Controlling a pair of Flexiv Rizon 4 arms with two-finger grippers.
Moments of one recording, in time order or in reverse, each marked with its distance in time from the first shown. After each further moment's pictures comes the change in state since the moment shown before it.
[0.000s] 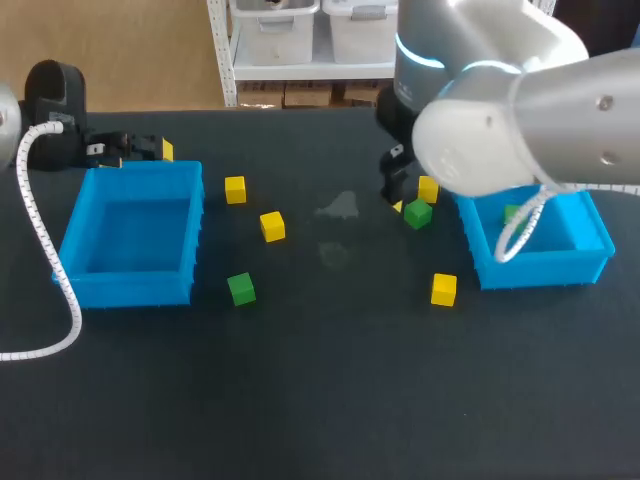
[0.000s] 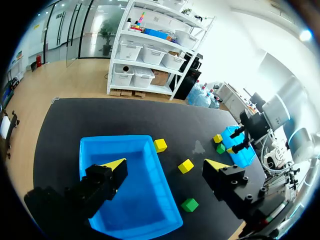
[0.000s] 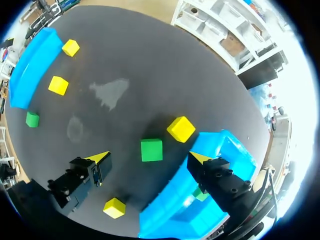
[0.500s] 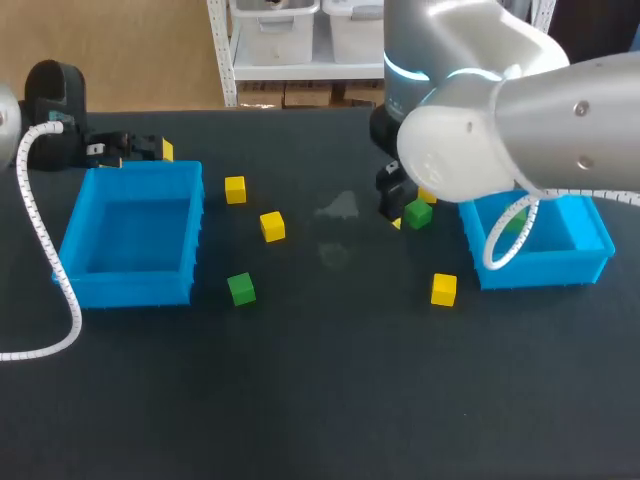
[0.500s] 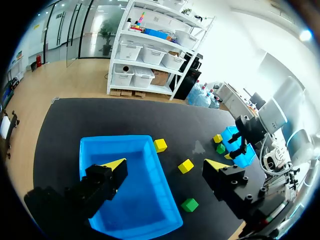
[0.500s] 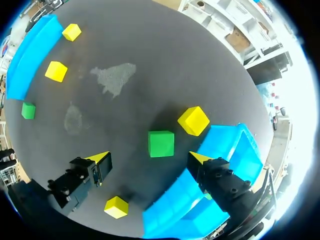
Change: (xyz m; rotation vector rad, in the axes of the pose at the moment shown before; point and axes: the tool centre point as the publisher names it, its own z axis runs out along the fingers) left arm 0.000 0.000 0.000 0.000 0.000 0.000; right arm 0.012 0.011 0.016 -0.007 0.062 -0.020
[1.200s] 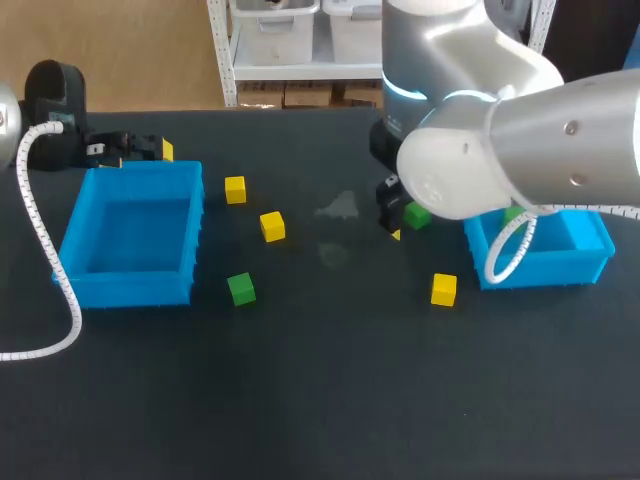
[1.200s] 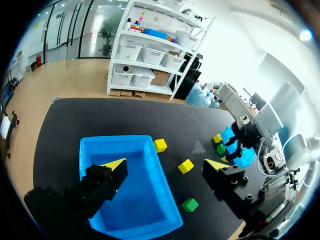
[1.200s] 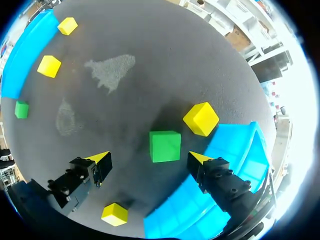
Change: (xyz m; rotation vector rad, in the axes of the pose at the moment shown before) left arm 0.000 0.000 0.000 0.000 0.000 0.000; right arm 0.003 0.002 0.021 0.008 0.008 -0.001
